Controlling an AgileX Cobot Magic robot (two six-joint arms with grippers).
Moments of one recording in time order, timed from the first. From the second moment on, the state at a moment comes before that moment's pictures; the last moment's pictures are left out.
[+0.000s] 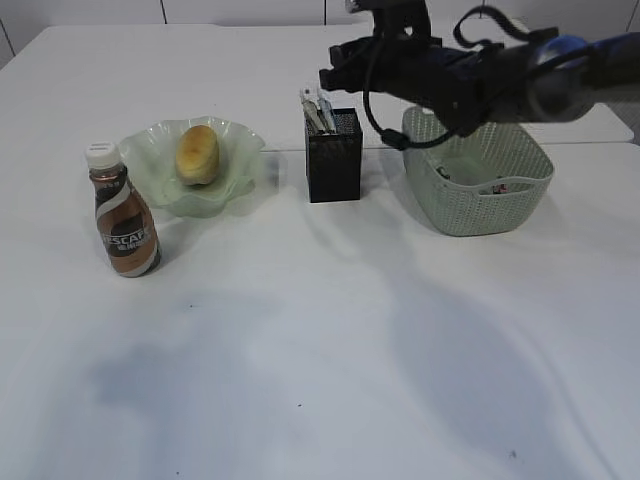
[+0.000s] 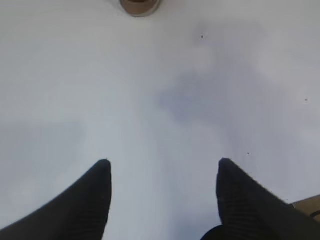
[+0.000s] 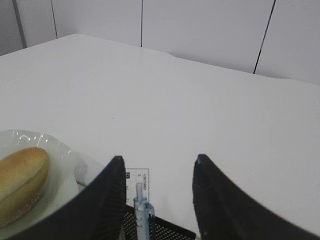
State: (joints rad) left arm -0.25 0.89 -0.76 -0.03 0.92 -0.13; right arm 0.28 2.24 -1.70 -0.21 -0.28 0.10
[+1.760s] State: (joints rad) left arm -0.25 0.41 -1.12 0.20 1.09 -0.12; right arm 0.28 1.21 -1.66 -0.15 1.00 0.08
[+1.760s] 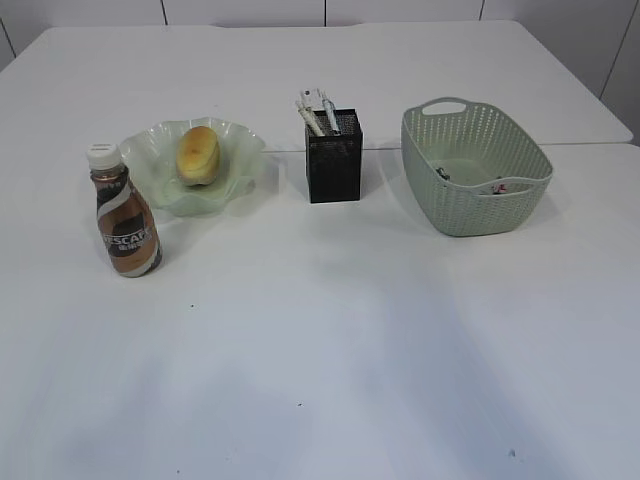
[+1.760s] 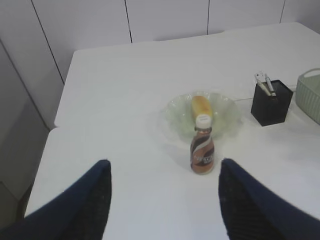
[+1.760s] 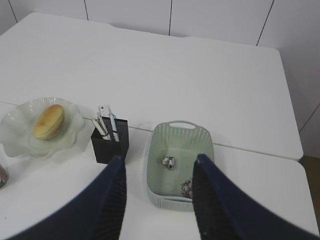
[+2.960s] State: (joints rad) left arm -0.23 0.00 -0.95 -0.14 1.28 0.11; right arm 0.28 -0.02 -0.75 0.26 1.27 -0.23
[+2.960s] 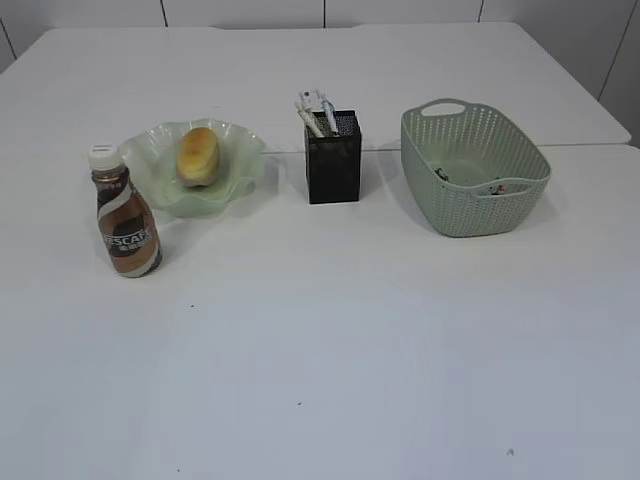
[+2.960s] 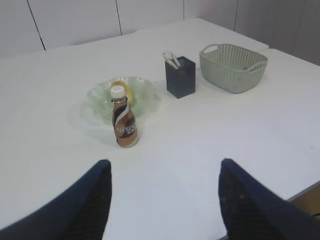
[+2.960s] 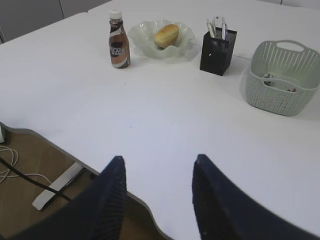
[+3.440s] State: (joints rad) left arm -0.22 0.00 -0.72 -0.18 1.21 0.16; right arm 0.28 -0.02 -0.50 0.27 1.19 -0.27
